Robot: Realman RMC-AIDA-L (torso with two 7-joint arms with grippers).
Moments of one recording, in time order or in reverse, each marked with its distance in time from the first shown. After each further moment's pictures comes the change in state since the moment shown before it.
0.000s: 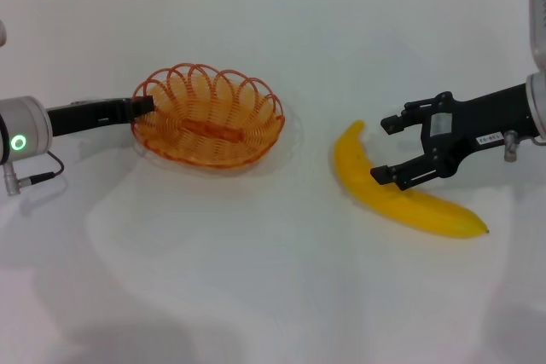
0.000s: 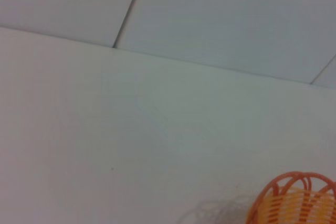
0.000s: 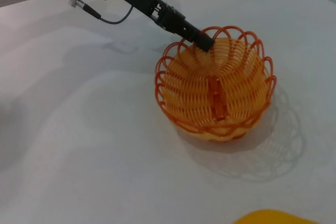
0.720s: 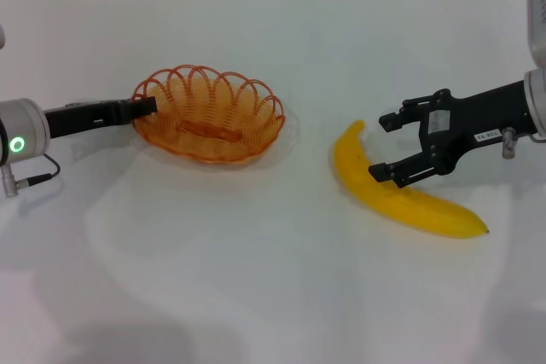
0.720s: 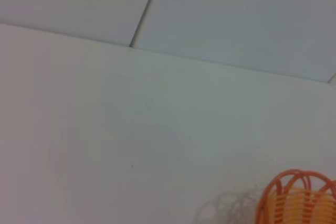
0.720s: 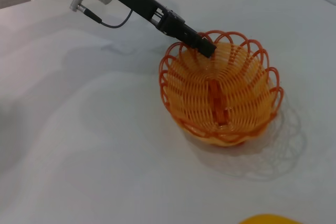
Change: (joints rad) left arm 0.001 -0.001 0.000 -0.009 0.000 -0.040 0.010; right arm 0.008 0.000 0.000 0.000 0.000 0.000 0.006
